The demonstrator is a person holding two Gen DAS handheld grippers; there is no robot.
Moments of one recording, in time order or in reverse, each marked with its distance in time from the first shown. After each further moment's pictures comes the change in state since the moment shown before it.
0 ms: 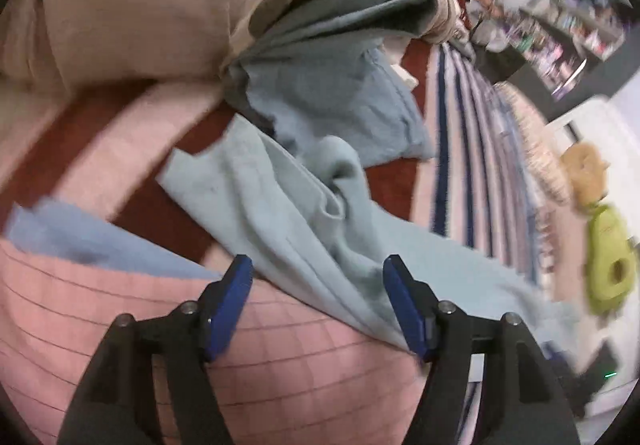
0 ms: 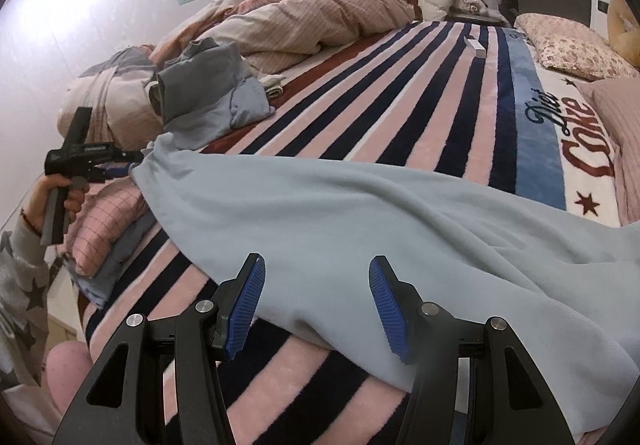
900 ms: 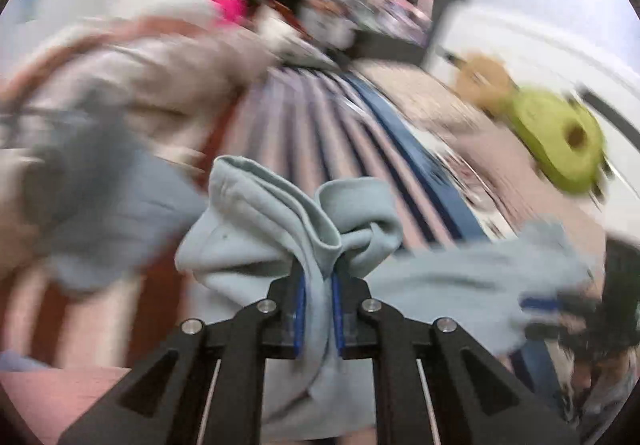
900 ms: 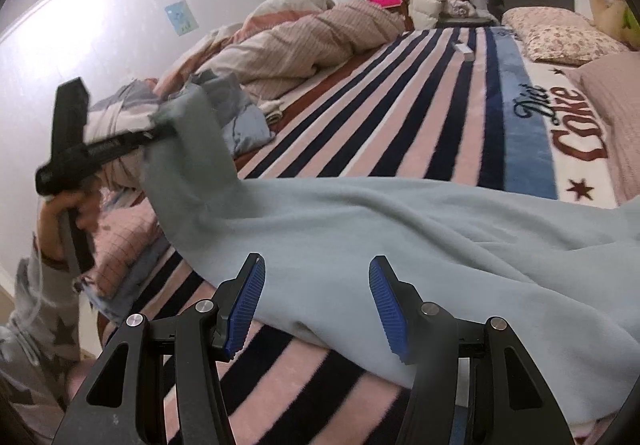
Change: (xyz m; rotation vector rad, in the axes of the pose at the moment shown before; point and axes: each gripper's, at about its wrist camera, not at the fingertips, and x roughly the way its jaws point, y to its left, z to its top) left arm 0.029 -0.231 -0.081 0.641 -0.167 -0.148; right arm -0.029 -0.021 -0.008 0.076 -0.091 0.041
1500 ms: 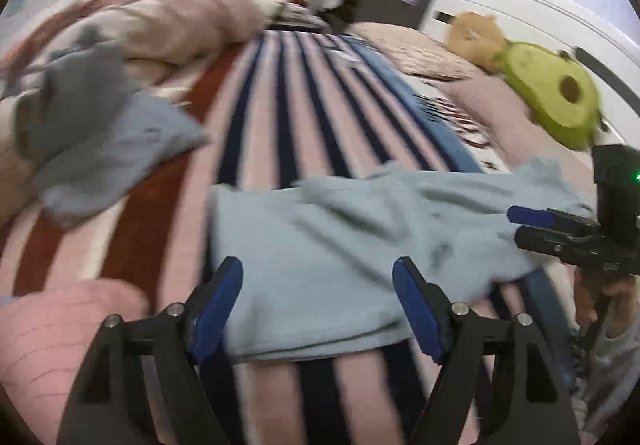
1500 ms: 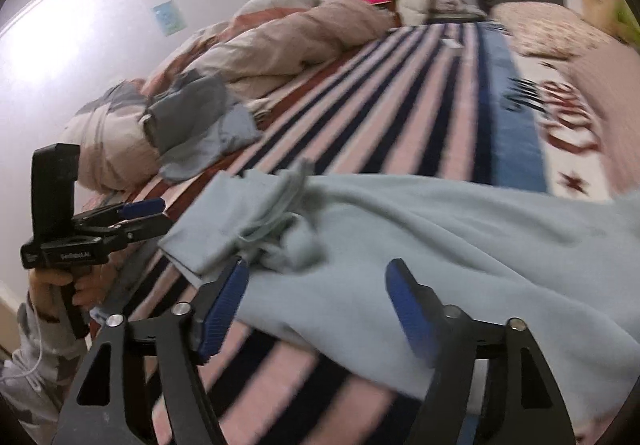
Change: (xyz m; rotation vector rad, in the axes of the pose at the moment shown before) left arm -0.038 0.018 -0.063 -0.033 0.063 0.086; right arm 0.024 0.004 0.007 -0.003 0.024 -0.010
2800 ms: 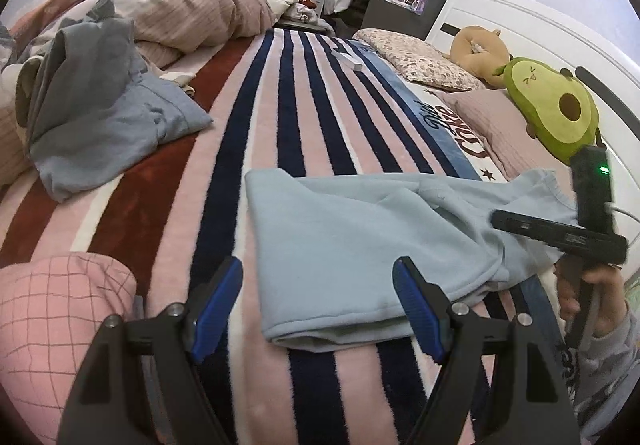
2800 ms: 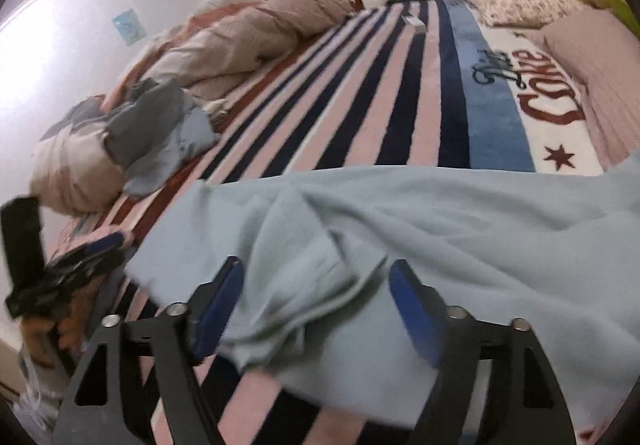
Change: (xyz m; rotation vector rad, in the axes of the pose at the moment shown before) left arm 0.012 -0.005 -0.010 -0.056 -0.007 -0.065; right arm 0.019 -0.033 0.008 0.147 0.042 -0.105
